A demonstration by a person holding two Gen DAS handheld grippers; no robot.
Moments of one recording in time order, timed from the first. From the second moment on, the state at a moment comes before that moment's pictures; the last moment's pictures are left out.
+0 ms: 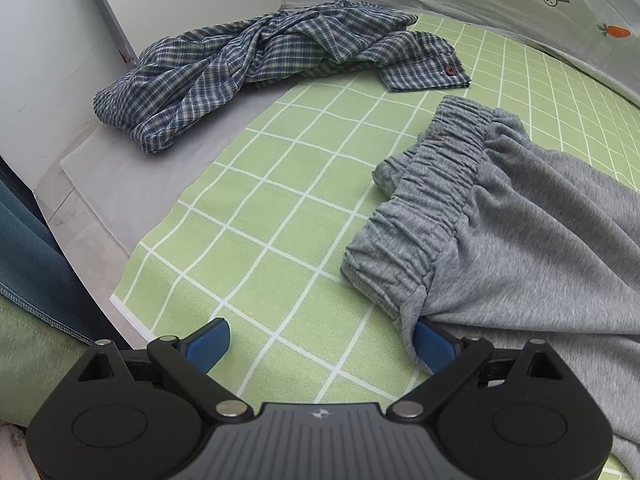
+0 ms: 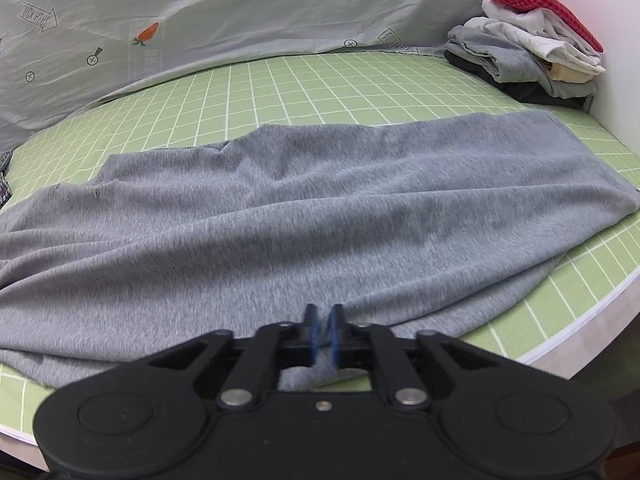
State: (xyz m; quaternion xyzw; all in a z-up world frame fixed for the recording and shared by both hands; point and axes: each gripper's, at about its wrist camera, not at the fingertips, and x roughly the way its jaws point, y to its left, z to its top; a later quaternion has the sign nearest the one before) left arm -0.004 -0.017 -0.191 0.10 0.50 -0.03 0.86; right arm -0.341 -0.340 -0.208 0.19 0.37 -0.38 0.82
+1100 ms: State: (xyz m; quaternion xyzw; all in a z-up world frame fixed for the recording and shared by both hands) left arm -0.003 -0.007 -0.193 0.08 0.49 -0.04 0.86; right arm -0.365 -0.330 -0.178 0.25 0.32 -0.42 0.81
